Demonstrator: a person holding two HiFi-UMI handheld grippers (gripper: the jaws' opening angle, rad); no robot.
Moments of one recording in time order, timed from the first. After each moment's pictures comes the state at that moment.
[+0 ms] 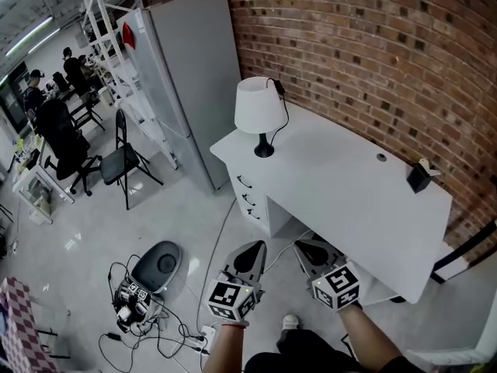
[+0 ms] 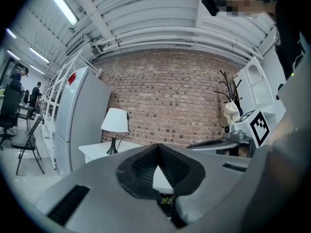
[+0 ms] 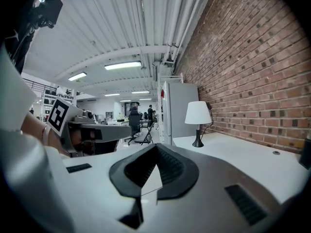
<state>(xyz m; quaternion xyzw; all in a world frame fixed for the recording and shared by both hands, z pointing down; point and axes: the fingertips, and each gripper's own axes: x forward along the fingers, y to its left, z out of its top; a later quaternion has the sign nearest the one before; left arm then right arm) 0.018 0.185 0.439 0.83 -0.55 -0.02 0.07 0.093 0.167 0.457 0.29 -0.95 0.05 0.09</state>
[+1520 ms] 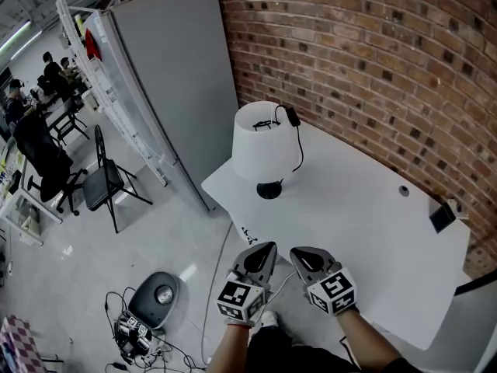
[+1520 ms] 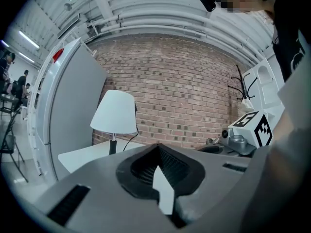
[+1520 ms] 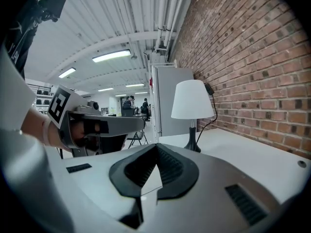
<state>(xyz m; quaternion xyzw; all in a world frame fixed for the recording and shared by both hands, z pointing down) -0.046 -0.075 0.464 0.86 -0.51 0.00 0.09 -0.003 -0.071 0.501 0.29 -0.94 0.07 0.13</state>
